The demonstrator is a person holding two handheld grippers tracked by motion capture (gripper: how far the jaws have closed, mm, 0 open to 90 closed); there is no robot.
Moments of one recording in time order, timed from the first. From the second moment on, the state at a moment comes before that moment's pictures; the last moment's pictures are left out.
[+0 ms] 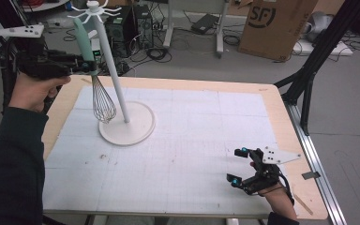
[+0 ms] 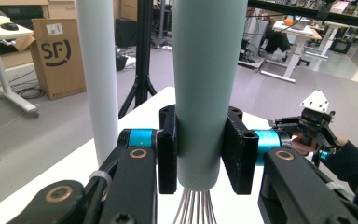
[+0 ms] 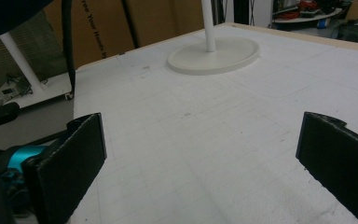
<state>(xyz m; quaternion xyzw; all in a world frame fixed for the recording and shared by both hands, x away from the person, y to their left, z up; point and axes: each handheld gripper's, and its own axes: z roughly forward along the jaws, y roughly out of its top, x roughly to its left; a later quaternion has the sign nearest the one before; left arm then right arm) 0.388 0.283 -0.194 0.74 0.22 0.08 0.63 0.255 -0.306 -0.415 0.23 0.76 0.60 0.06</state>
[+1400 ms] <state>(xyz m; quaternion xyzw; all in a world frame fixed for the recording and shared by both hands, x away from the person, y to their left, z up) 0.394 0.285 -0.203 0.74 0.25 0.10 0.61 0.255 -0.306 -0.413 0.23 0.76 0.61 0.06</state>
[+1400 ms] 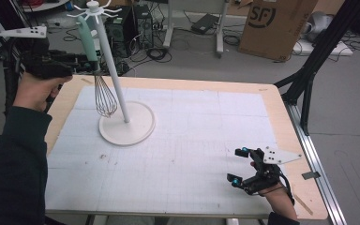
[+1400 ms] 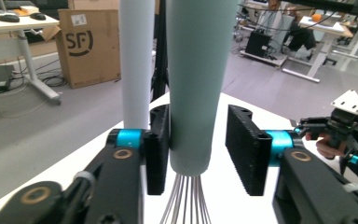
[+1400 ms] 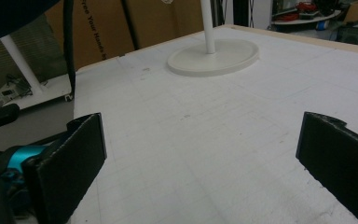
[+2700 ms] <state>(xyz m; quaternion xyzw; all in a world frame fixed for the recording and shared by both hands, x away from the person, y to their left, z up) 0.329 0.279 -0.265 0.75 0.19 0.06 0.63 0.257 -0.299 -0.407 0.24 0.74 0.63 0.07</state>
